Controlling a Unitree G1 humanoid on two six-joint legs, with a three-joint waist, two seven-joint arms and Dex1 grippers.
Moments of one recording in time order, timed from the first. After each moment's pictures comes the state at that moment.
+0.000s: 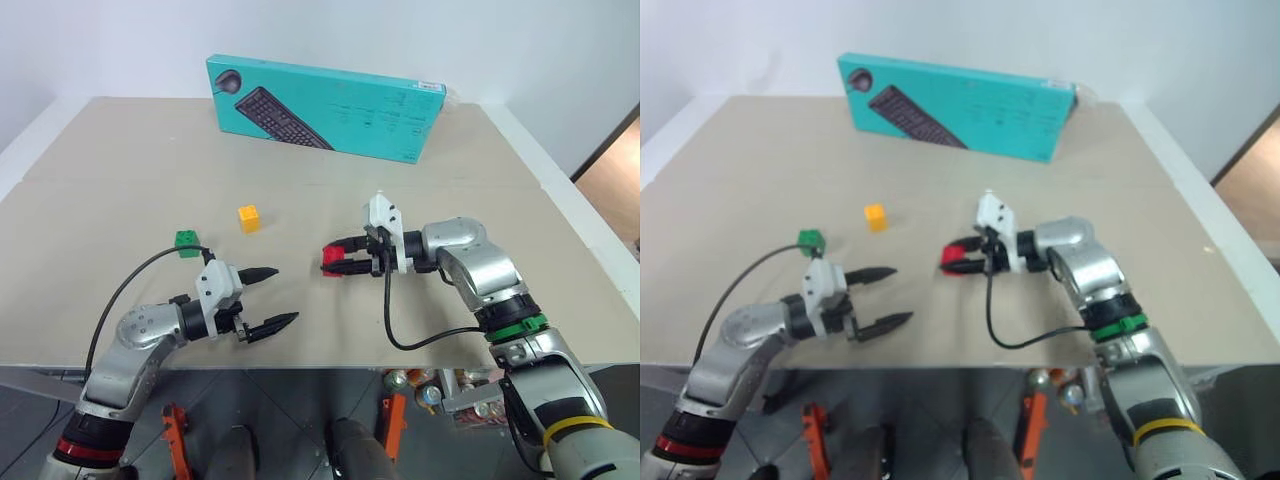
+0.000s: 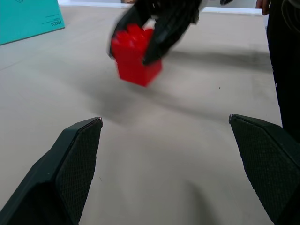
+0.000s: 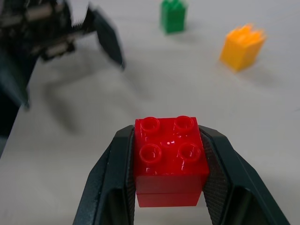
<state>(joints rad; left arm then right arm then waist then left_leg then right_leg) -0.16 0.51 -0.07 -0.21 -0.39 0.17 -0.94 -0.83 -0.51 0.30 0.39 0.26 0.26 1.28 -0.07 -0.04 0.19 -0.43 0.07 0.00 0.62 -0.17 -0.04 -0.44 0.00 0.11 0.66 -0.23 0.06</state>
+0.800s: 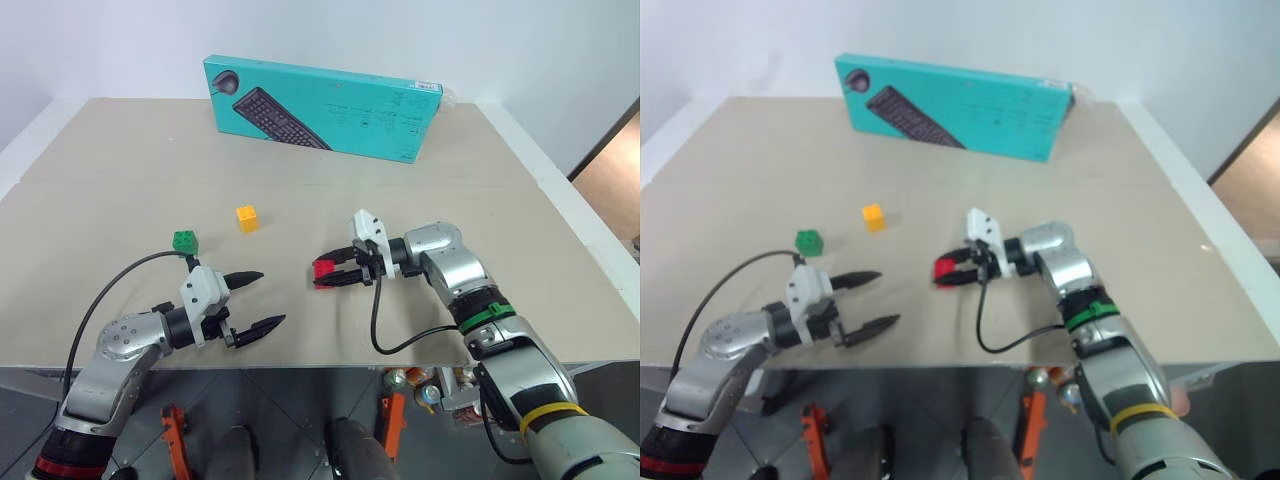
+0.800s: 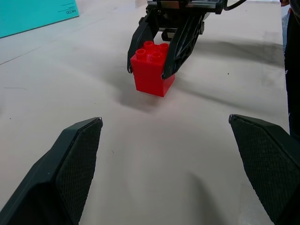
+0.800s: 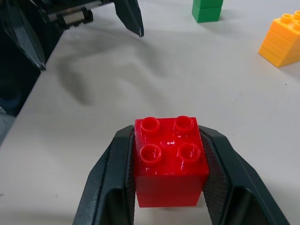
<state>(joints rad) -0.09 0.56 -0.02 -0.27 -0.39 0.18 -0.90 -0.89 -0.41 0.29 0.65 0.18 0.03 1.39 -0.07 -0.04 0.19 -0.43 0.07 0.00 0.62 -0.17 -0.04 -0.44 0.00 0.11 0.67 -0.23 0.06</state>
